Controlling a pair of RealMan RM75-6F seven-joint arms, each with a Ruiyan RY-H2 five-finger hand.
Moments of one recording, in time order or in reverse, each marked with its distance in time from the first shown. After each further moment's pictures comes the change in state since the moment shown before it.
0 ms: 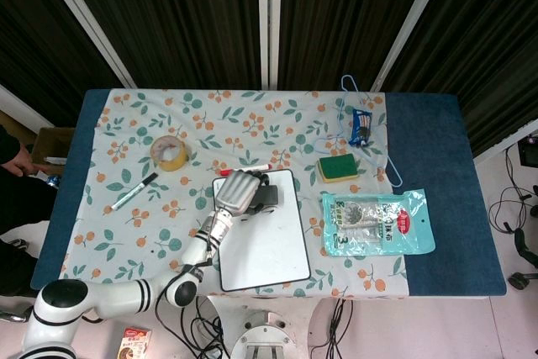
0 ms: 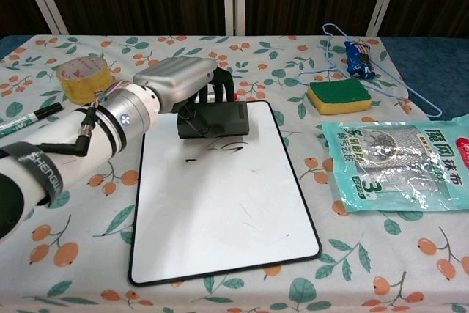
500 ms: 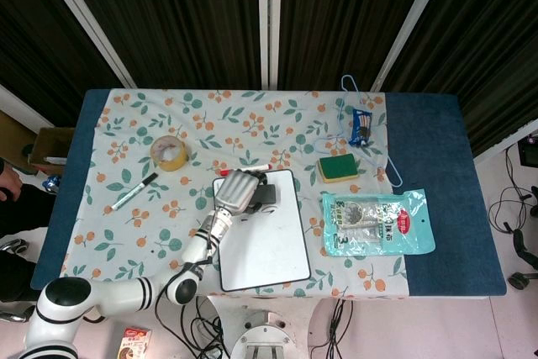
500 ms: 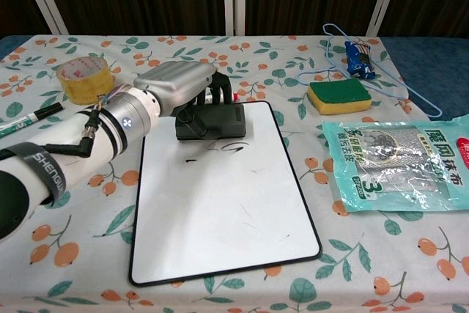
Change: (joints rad) left arm -0.019 -0.007 0.028 0.023 -0.025 -0.016 0.006; right arm -0.005 0.003 -0.002 -0.009 -0.004 0.006 -0.010
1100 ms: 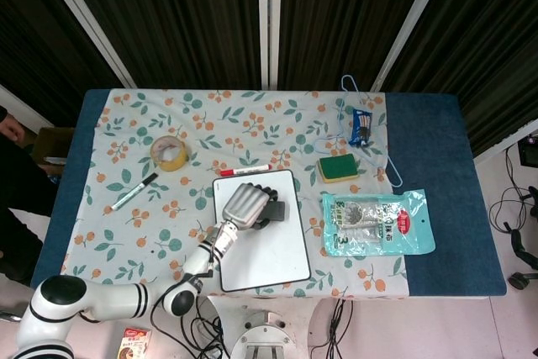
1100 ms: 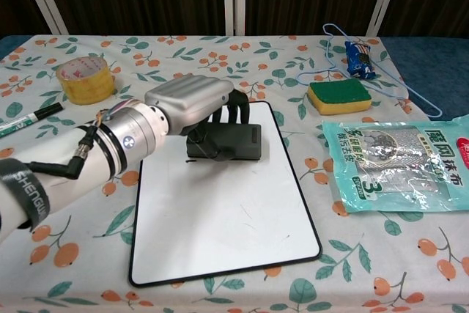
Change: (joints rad) left arm -0.001 0.044 0.068 -0.138 0.018 -0.012 0.034; right arm 0.006 -0.006 -0.002 0.004 -0.005 -0.011 -0.002
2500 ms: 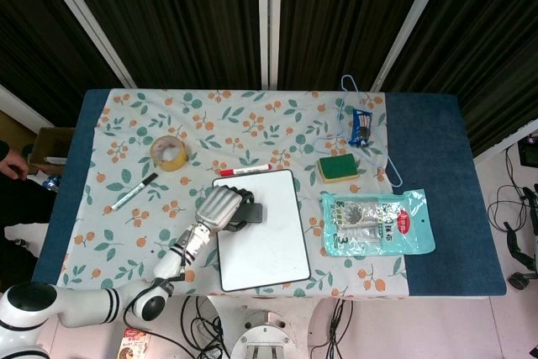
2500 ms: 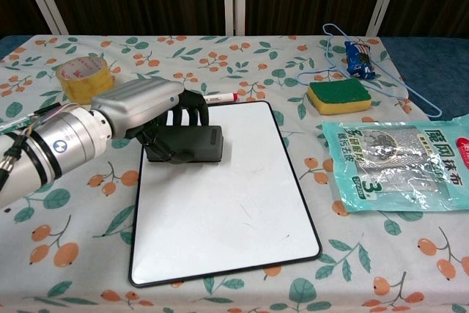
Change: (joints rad) left arm 0.102 0.128 0.095 -0.028 0.131 0.061 -0.214; right arm 0.001 -0.001 -0.006 -0.015 -0.007 -0.001 -0.022
